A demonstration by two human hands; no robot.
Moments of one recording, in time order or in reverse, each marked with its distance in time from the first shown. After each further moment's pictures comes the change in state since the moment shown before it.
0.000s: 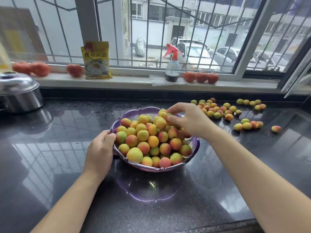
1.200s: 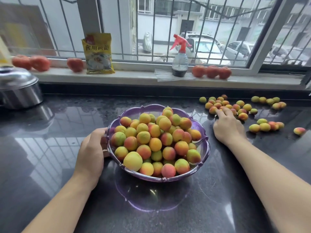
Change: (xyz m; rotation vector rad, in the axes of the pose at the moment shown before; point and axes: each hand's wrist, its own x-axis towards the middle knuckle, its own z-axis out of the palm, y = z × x) left_hand 0.007 0.002 0.004 -0.226 0.077 -0.176; right_hand 0.018 0.156 0.006 -0.528 0.184 0.423
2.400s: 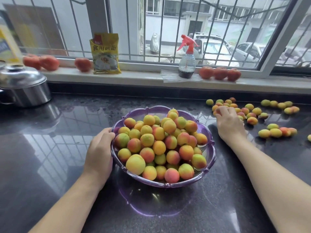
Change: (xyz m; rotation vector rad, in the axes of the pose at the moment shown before) left_hand -0.001 -0.001 0.008 -0.037 -0.043 0.050; right_hand 0.019 -0.013 0.014 0.178 0.216 -0.173
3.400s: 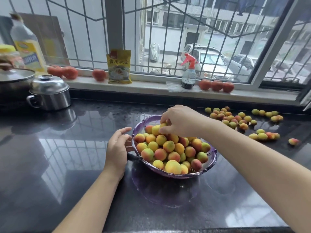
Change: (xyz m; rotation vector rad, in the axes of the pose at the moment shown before) left_hand -0.012 0.008 -0.020 -0.157 0.022 -0.094; right_hand -0.044 -0.220 -0.116 -0.120 -0.546 -0.613
